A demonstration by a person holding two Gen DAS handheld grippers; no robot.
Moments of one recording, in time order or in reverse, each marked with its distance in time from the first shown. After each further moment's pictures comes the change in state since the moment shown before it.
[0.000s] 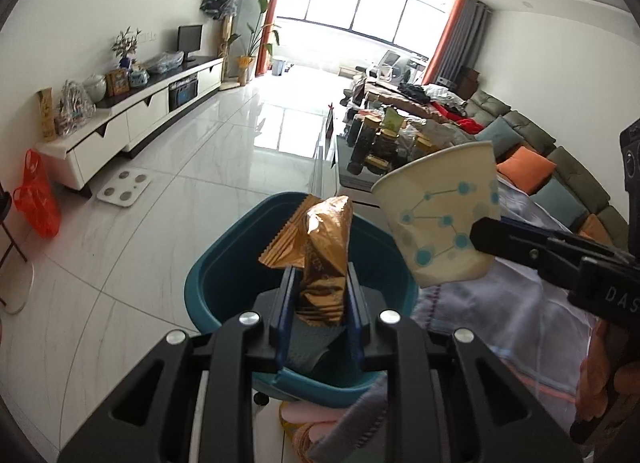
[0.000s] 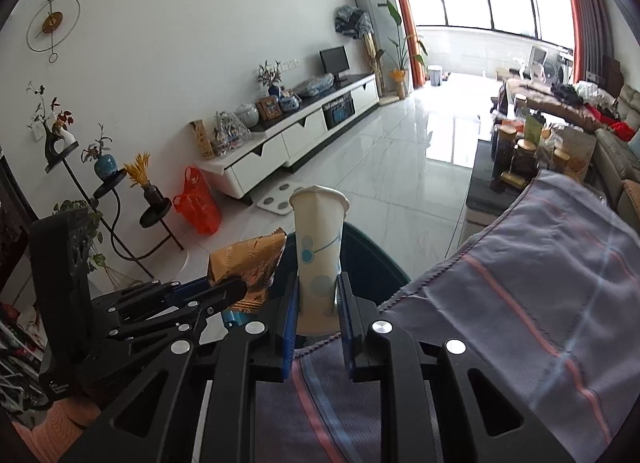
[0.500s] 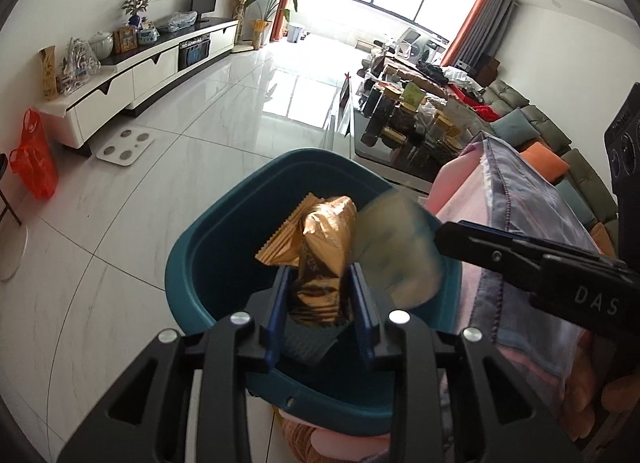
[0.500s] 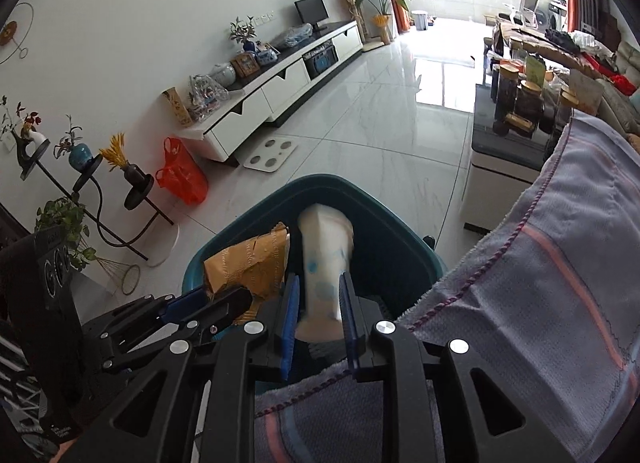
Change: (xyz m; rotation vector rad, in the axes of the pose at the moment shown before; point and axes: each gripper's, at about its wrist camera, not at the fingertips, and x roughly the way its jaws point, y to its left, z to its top) left arm 0.062 0.025 0.001 -0.081 0.112 0.007; right arm 0.070 -0.012 0.004 0.096 0.169 -0.024
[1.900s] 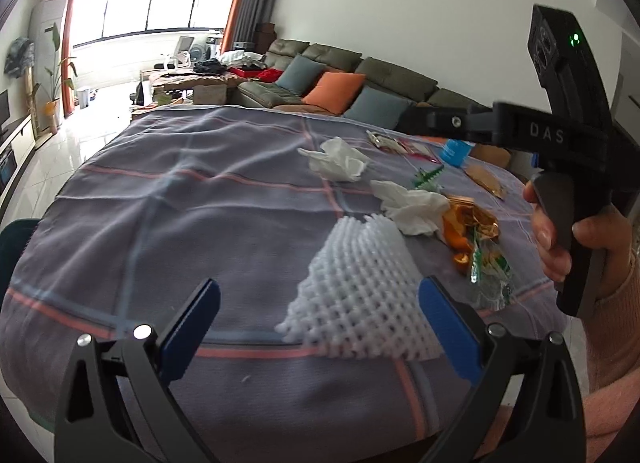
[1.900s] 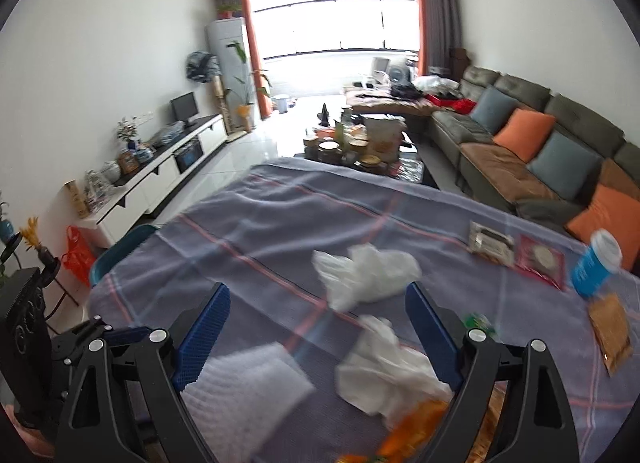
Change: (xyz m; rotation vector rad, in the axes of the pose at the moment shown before) left arm -0.080 -0.271 -0.161 0.593 0.005 -0.530; right arm -0.290 -0.168 -0.176 0.203 -0.350 -0.447
